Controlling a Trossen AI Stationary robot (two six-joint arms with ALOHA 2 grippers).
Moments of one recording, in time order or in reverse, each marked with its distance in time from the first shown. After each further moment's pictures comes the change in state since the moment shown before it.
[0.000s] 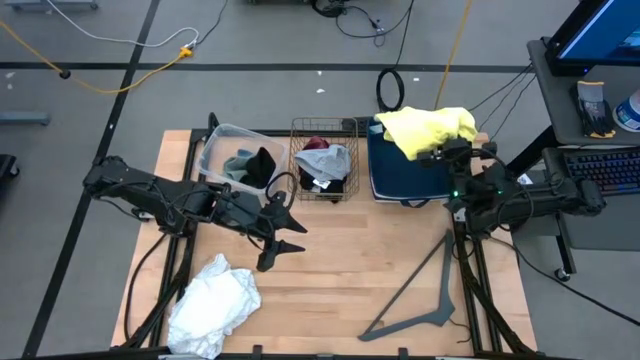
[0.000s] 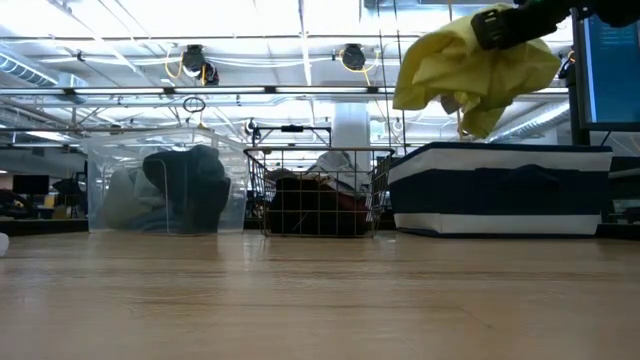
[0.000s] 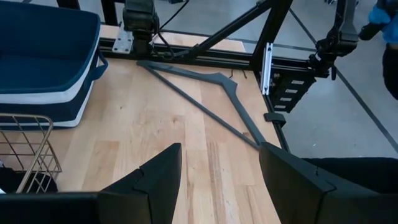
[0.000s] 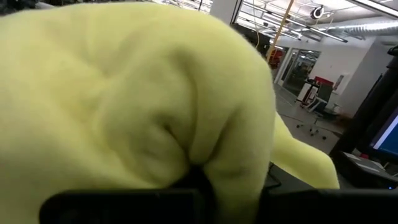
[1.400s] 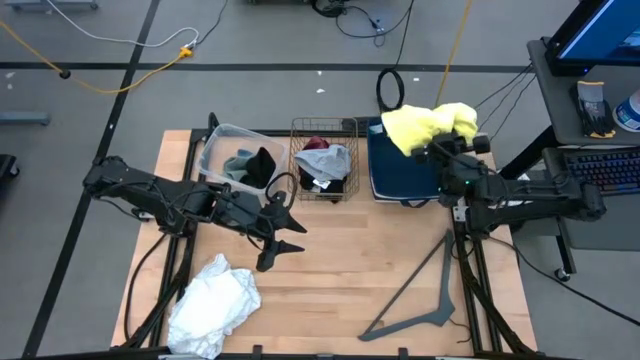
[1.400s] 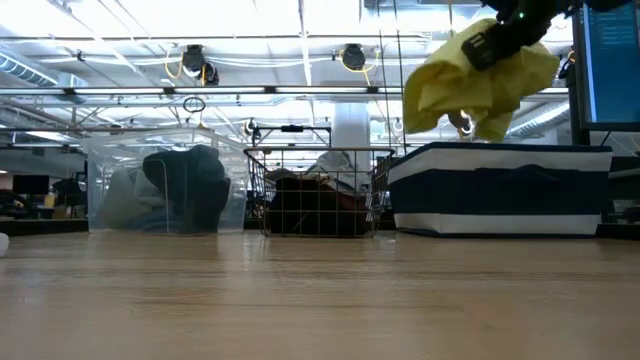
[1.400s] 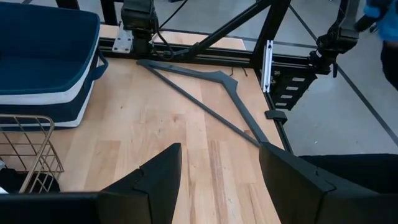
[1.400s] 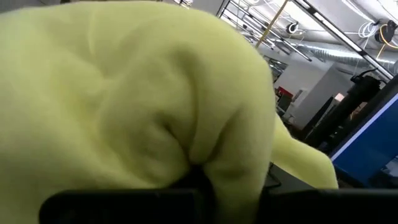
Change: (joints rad) left arm 0.000 0.000 0.000 -0.007 0.001 0.014; right arm -0.106 0.045 0.138 -0.665 -0.001 0.340
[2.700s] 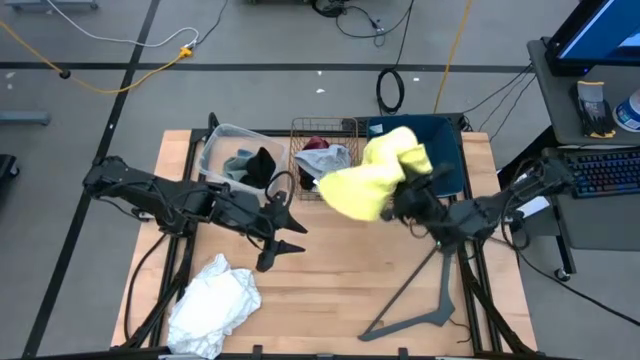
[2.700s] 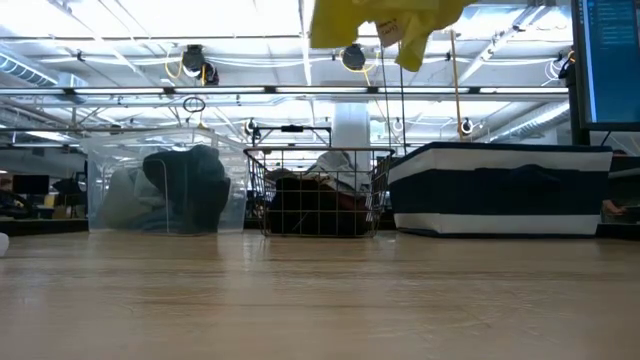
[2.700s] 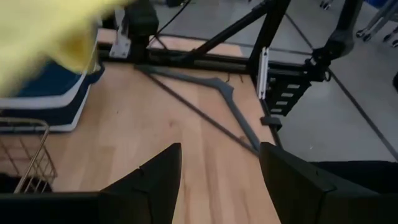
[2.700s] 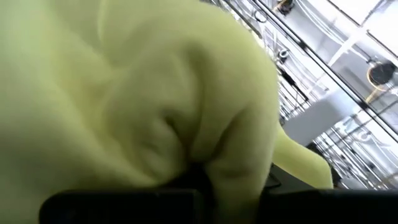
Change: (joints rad) left arm 0.000 -0.002 0.001 0.021 0.006 -0.018; right arm 0.583 0.364 0.438 -0.018 -0.071 -0.334
